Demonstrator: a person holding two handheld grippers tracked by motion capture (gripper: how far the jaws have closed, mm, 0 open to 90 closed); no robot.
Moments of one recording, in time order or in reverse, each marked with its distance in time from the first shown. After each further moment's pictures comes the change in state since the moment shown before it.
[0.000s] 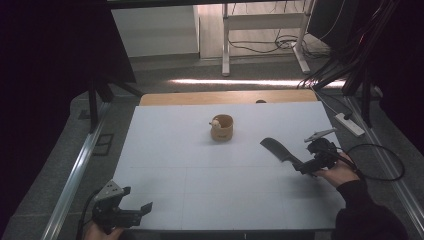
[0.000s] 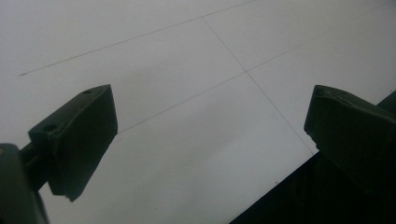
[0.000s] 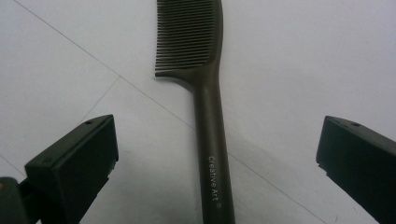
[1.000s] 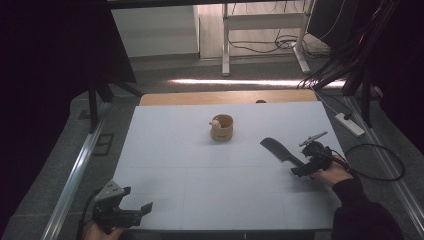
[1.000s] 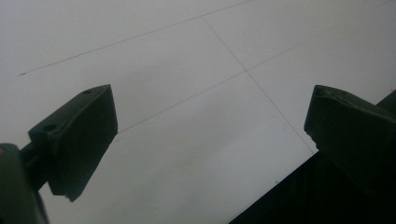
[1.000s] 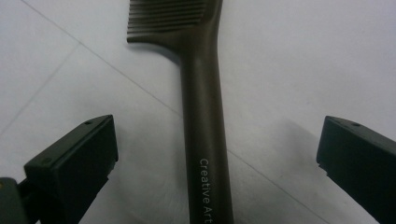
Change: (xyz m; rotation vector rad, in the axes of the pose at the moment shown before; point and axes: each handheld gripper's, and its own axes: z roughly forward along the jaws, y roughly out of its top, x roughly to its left) left arm 0.000 0.000 0.000 0.002 -0.001 0.000; right arm -0.005 -0.009 0.035 0.115 -0.001 -0.008
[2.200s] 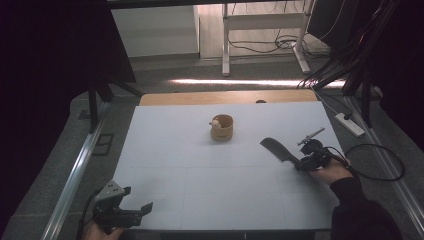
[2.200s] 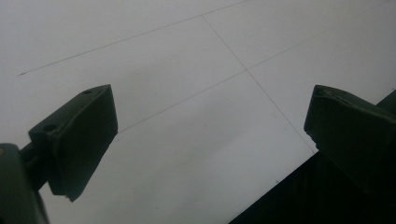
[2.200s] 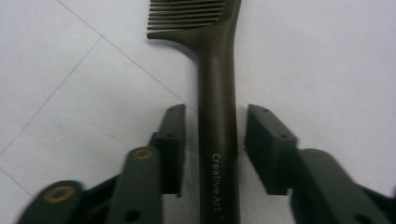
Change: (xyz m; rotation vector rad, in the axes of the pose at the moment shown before) left arm 0.000 0.000 0.000 0.004 0.004 0.001; right arm -0.001 0.010 -0.007 0.055 0.048 -0.030
